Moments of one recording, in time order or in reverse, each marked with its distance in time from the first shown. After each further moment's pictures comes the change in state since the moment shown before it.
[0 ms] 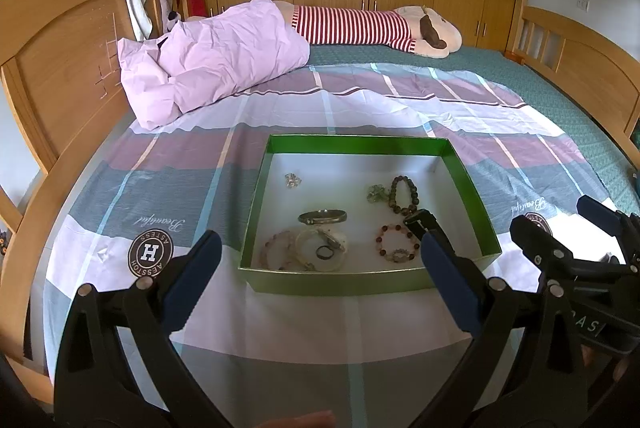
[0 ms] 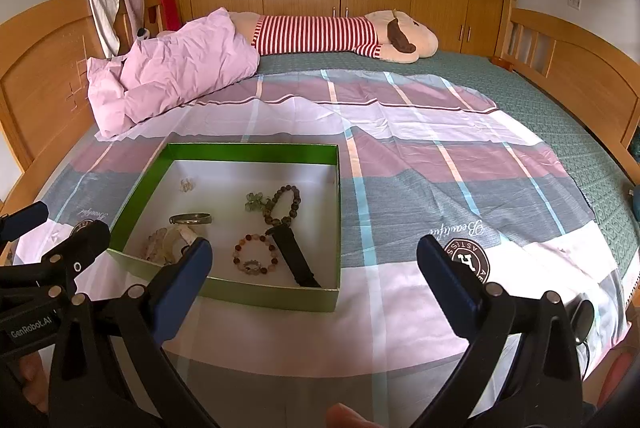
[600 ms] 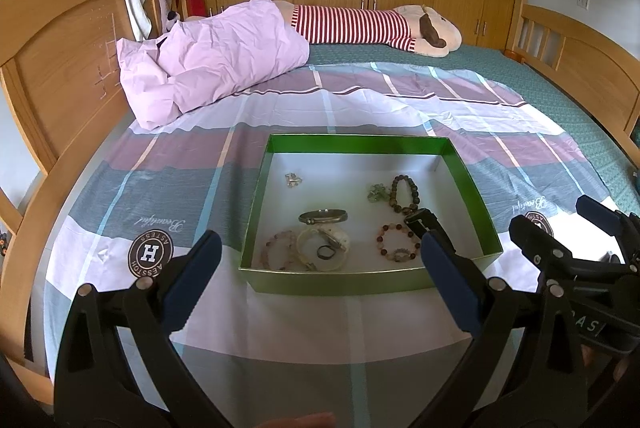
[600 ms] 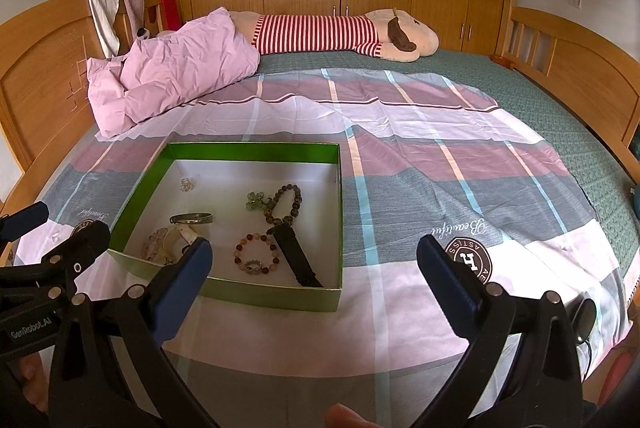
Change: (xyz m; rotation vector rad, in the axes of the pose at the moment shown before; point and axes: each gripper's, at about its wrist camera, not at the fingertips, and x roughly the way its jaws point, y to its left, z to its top) left arm 0.000 0.000 0.000 0.001 0.000 -0.004; right arm 0.001 0.000 0.000 0.001 0.001 0.000
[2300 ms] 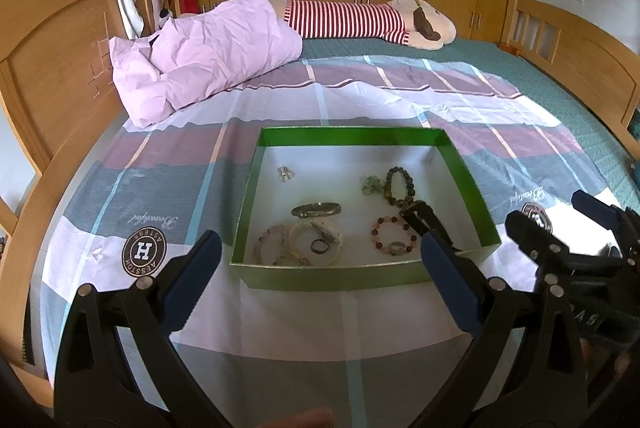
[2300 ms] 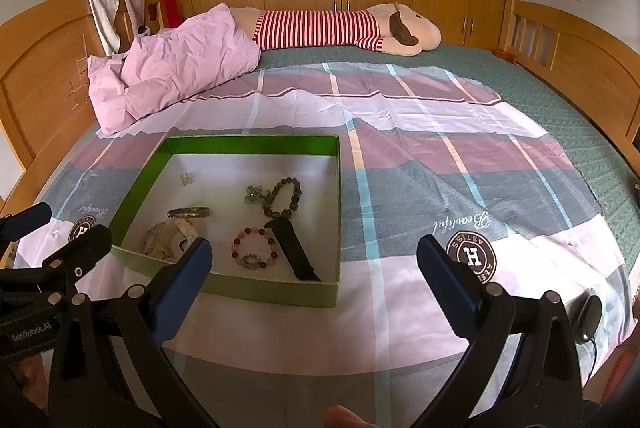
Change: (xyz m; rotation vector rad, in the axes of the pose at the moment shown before) left arm 0.006 -0.004 -0.012 0.029 0.016 -0.003; right arm 0.006 -0.005 -0.011 0.005 0.014 0.016
